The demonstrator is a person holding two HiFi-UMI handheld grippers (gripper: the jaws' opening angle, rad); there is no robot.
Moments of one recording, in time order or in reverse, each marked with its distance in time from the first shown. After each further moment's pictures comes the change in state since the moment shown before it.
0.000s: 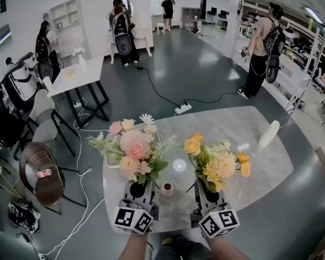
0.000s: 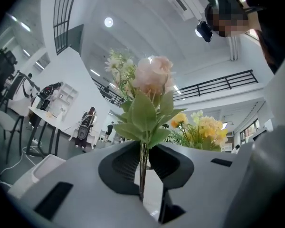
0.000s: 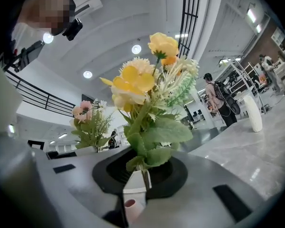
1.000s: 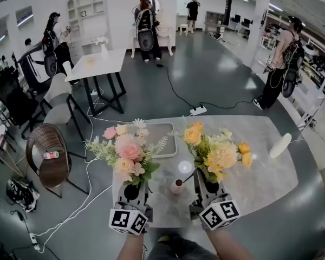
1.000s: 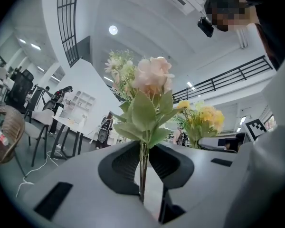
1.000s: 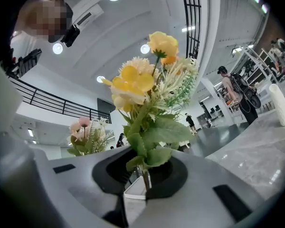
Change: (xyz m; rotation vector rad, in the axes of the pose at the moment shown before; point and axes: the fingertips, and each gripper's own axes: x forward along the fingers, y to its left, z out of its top) left arm -0.072 0.060 0.003 0.031 -0.015 0.220; right arm 0.046 0.057 0.002 0.011 -0.002 0.209
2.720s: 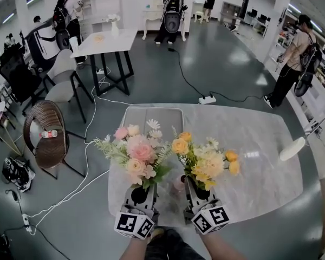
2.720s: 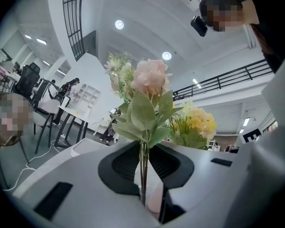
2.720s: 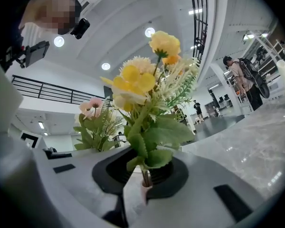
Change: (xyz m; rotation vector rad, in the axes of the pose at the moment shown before) left arm -0.016 0.013 -0.078 -0.053 0.057 0.042; right arm 0.007 0.003 -0.125 -0.028 0.178 0.092
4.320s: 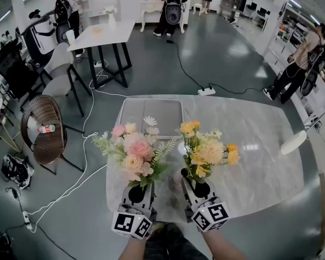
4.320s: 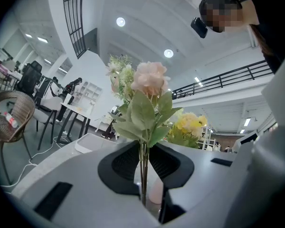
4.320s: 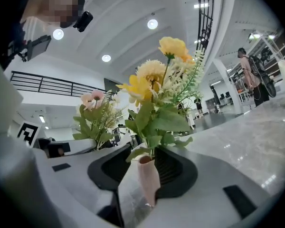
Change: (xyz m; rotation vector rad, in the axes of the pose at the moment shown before) left arm -0.008 0.006 -0.007 -0.019 0.034 0.018; right arm -0.002 -0.004 -0.024 -0.028 0.096 0.001
